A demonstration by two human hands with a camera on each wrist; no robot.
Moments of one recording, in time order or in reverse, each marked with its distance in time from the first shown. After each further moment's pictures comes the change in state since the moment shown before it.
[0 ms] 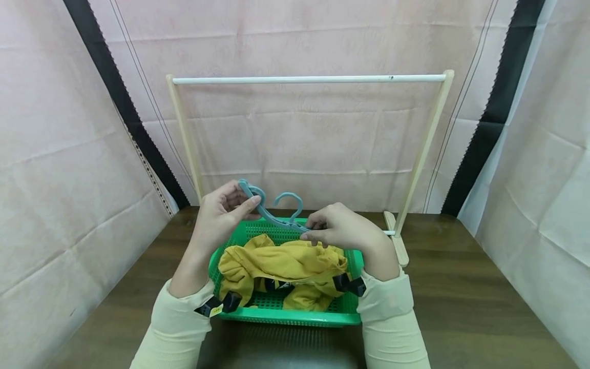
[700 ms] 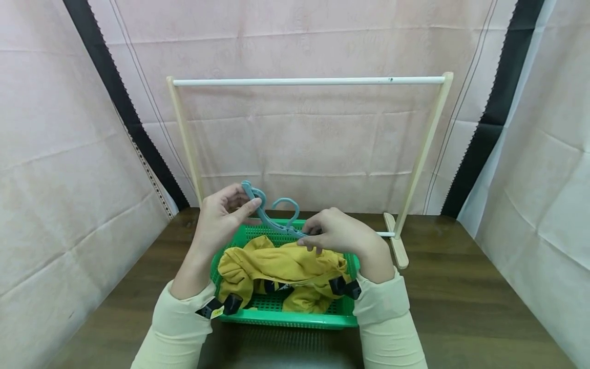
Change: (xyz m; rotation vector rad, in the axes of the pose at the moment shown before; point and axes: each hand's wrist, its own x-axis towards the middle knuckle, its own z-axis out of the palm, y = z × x) left_hand 0.000 -0.004 0.003 0.009 0.019 0.007; right_hand 0.007 0.002 0.007 0.060 -0.062 0.038
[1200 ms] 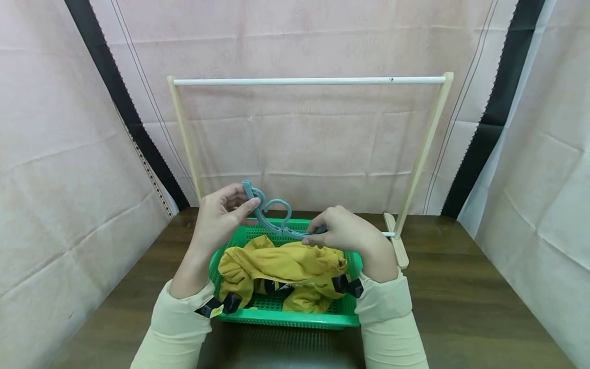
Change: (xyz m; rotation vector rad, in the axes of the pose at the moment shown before) left_hand 0.000 0.002 -0.003 0.059 0.019 -0.047; right_hand -0.006 0.002 -0.005 -0.136 0.047 0.034
